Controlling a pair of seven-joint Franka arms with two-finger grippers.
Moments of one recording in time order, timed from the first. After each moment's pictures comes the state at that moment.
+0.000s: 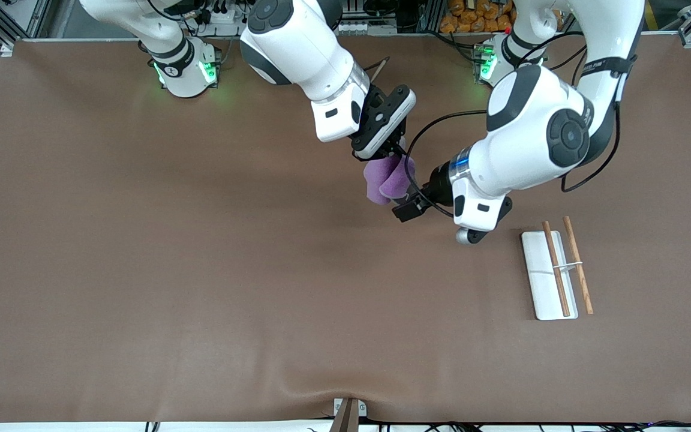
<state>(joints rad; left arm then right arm) -0.32 0.37 -0.18 -1.51 -0.44 1.92 -1.05 0.37 0.45 0.58 -1.43 0.05 2.34 0.09</state>
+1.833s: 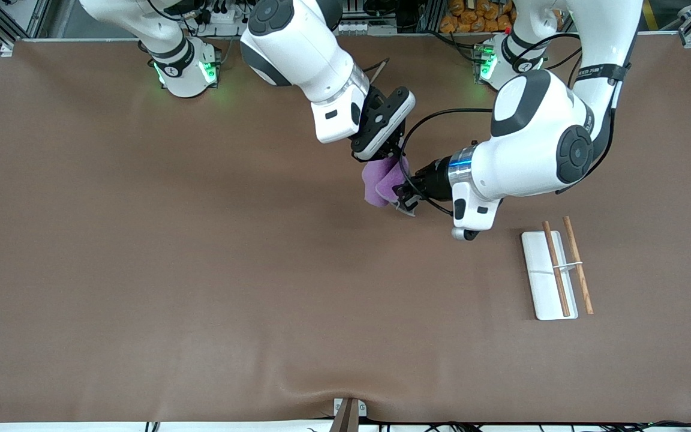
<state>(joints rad) -0.31 0.37 -0.18 -1.49 -0.56 1.85 -1.11 0.37 0.45 0.58 -1.44 0.05 2.34 0.09</state>
